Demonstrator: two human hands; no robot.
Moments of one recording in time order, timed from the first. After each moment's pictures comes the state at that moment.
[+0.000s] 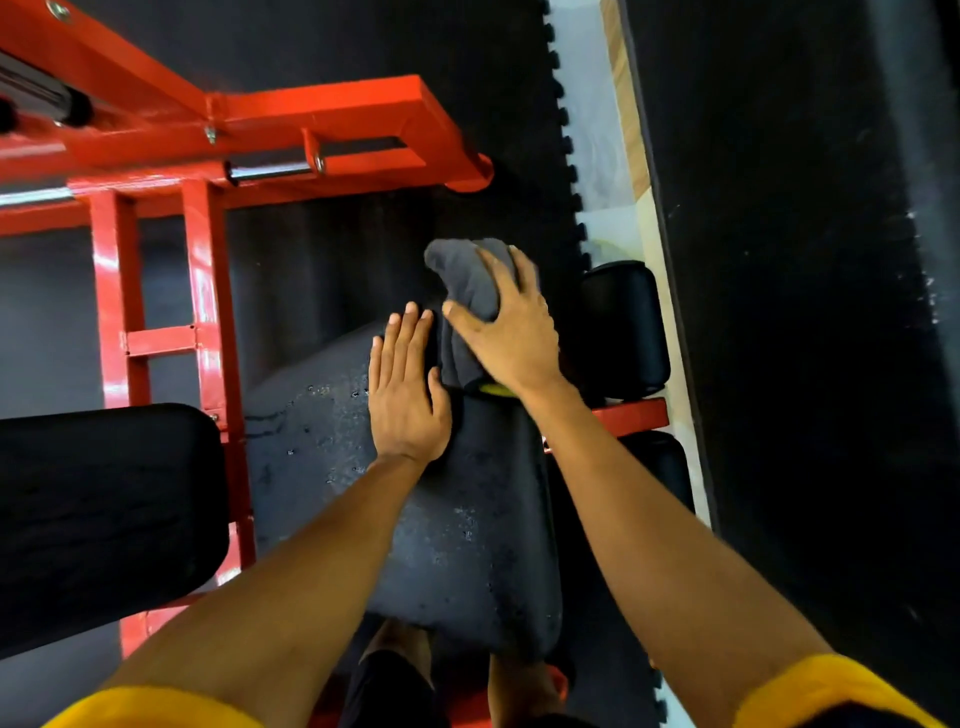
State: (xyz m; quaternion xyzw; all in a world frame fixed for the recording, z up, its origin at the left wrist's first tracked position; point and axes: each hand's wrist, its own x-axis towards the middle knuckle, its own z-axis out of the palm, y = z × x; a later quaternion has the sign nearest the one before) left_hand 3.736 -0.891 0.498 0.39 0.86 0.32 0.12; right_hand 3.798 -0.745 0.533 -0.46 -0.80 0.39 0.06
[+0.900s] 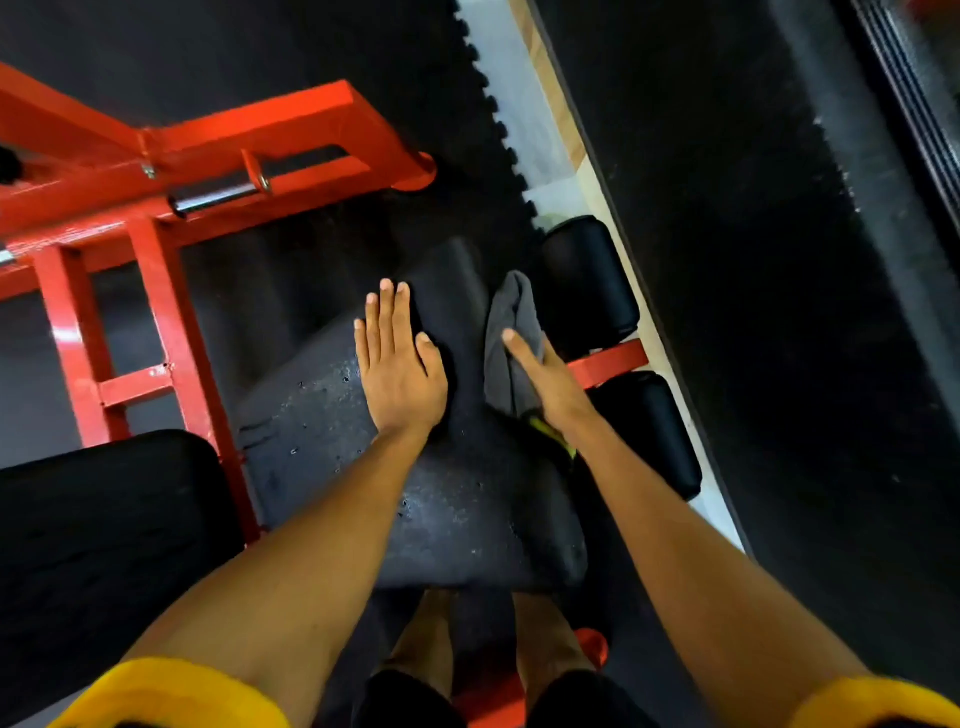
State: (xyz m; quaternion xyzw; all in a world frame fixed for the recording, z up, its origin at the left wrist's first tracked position) left_hand 3.739 -0.893 0.491 0.41 0.86 0.28 0.09; right_hand 3.898 -0.812 0.531 -0.61 -0.50 0.61 0.04
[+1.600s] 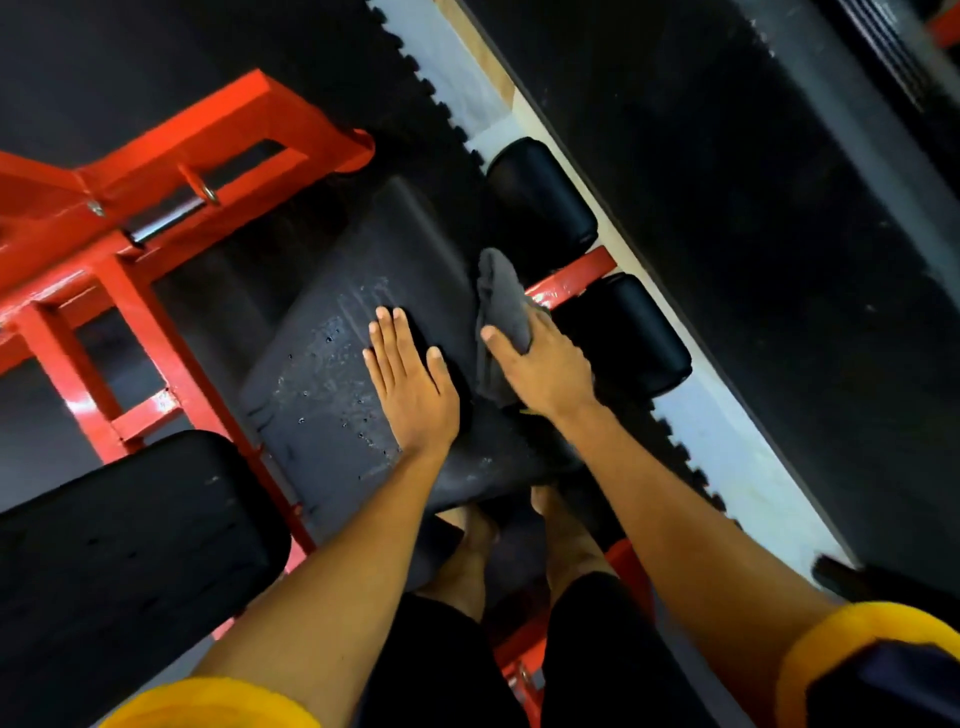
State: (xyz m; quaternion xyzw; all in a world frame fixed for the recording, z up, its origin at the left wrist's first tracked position) left_hand 3.794 -0.977 0.497 0.45 0.84 0.27 0.15; right_hand 3.933 -0.902 0.565 -0.66 -0.64 0.39 -0.01
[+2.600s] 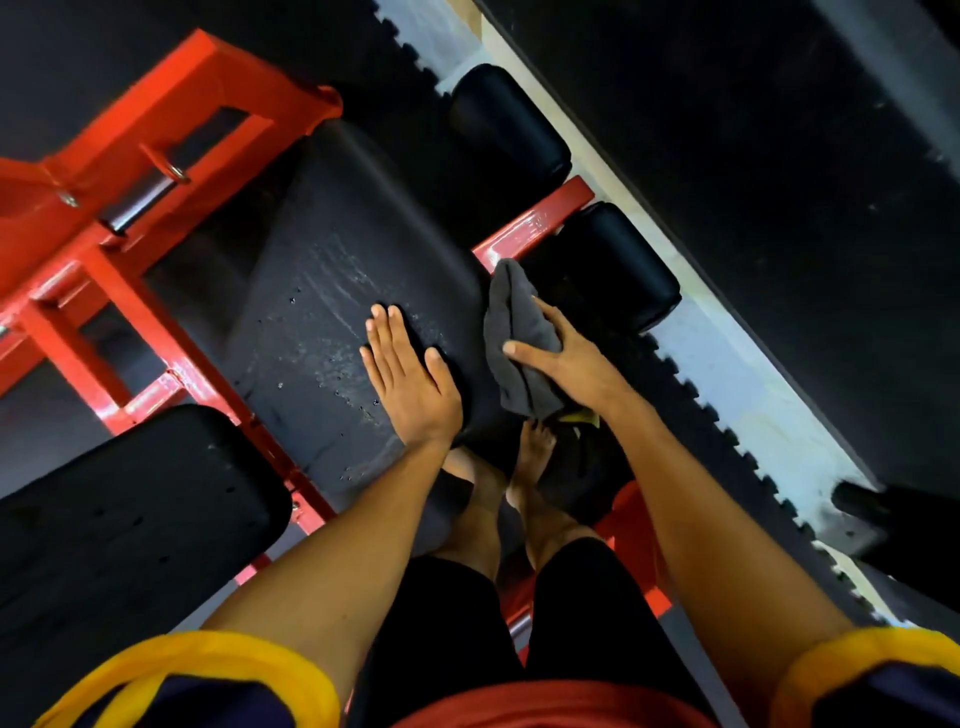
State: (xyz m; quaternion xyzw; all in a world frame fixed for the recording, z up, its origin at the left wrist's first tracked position) left_hand 3.836 -1.026 0.491 0.48 0.83 0.27 0.12; right_hand 4.023 -0.951 0.553 -0.62 -0.45 0.64 0.04
